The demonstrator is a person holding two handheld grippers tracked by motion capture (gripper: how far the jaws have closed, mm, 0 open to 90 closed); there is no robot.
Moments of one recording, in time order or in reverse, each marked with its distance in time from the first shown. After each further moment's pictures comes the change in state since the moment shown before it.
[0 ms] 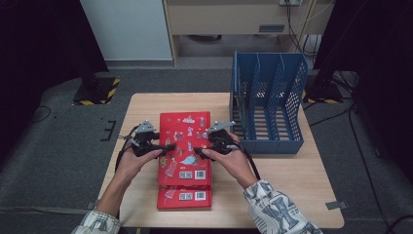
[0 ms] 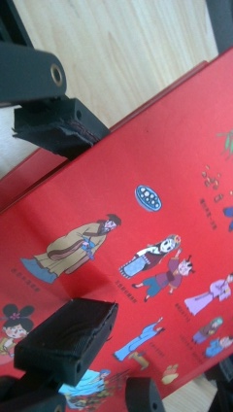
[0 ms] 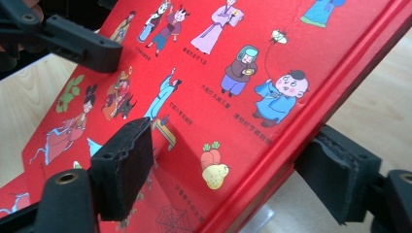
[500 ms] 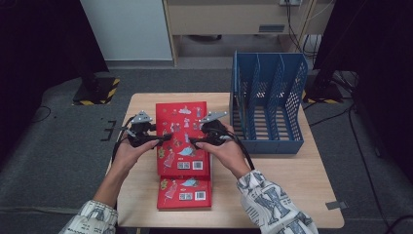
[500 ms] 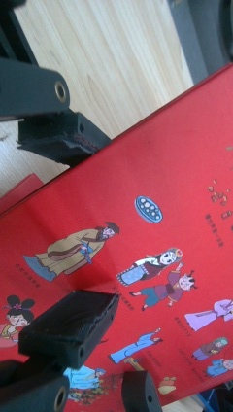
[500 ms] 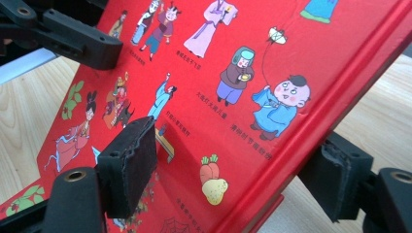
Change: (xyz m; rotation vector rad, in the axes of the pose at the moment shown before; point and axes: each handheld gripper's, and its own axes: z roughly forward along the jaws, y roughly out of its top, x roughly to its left) left arm 0.010 0.018 -0.015 -0.025 0.066 0.022; right arm 0.003 0.031 0.008 -0.010 -0.061 -0.037
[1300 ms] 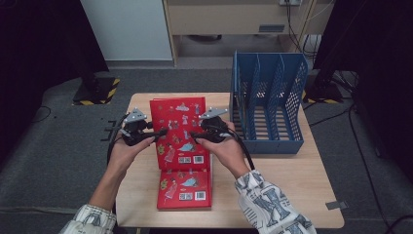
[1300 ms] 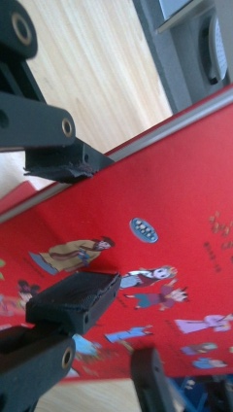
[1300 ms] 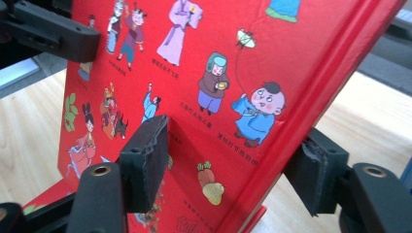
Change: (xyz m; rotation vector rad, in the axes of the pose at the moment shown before) left arm -0.008 0.018 -0.020 -0.060 0.052 0.010; right arm 0.003 0.015 -0.014 -0.053 -0.062 -0.009
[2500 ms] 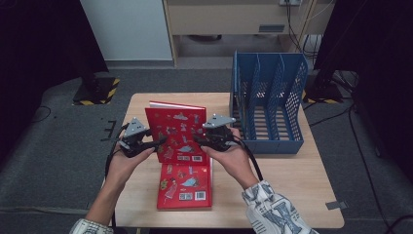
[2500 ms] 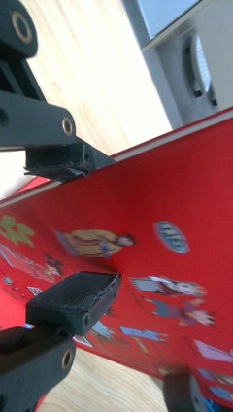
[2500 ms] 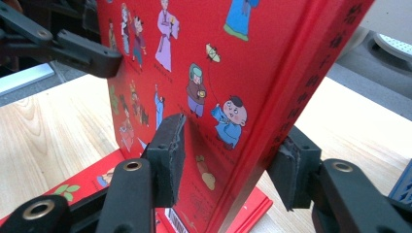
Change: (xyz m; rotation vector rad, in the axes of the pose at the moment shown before) left arm -0.024 -0.026 -0.018 -0.008 0.026 0.044; right arm 0.016 -0.011 -0.035 -0.073 0.038 -0.068
